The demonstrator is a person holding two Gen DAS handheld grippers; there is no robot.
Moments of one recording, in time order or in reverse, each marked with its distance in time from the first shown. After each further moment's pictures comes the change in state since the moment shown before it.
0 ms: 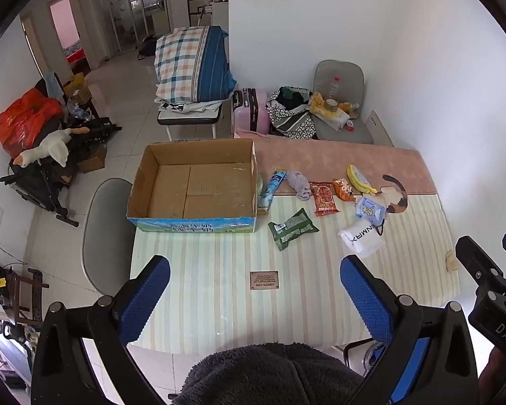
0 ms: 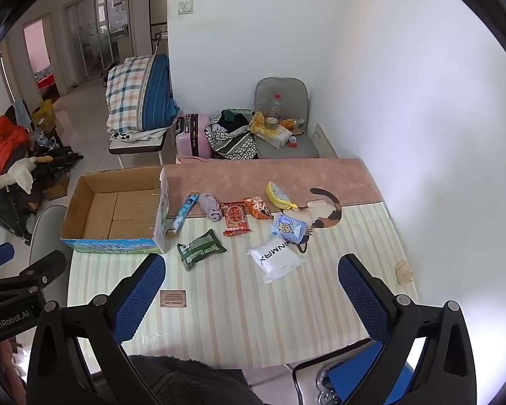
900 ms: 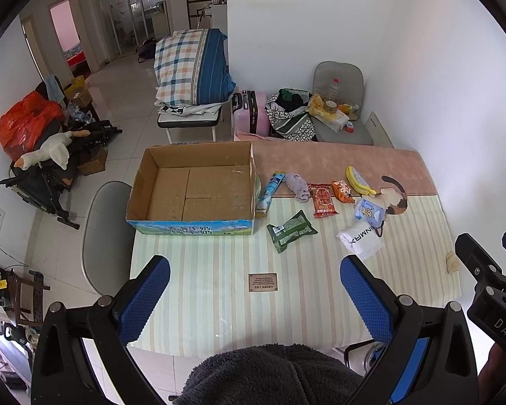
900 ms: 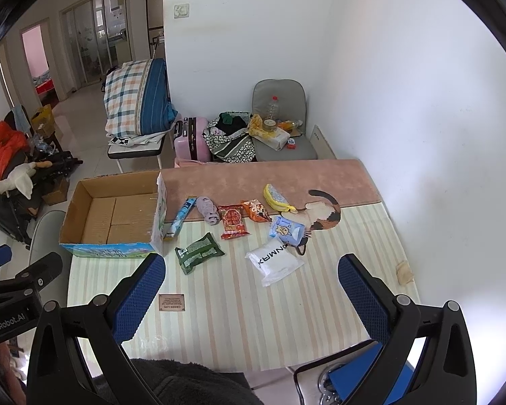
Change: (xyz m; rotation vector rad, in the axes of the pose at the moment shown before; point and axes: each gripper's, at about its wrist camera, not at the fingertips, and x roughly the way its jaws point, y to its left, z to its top) left arm -0.003 -0.009 0.001 0.003 -0.010 0.006; right arm 0.001 -0.018 -0.004 0.020 -0.017 0.005
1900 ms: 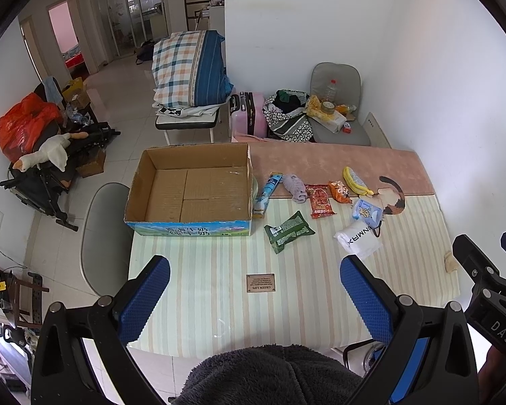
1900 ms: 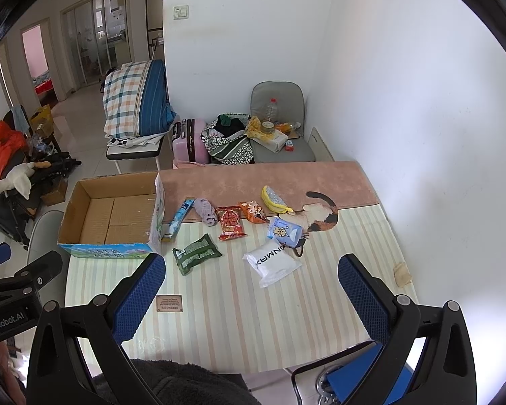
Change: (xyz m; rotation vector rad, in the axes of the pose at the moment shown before) left arm -0.002 -0.002 -0.001 0.005 -0.008 -0.007; right arm 0.000 0.001 0.001 -0.005 -0.007 -0.007
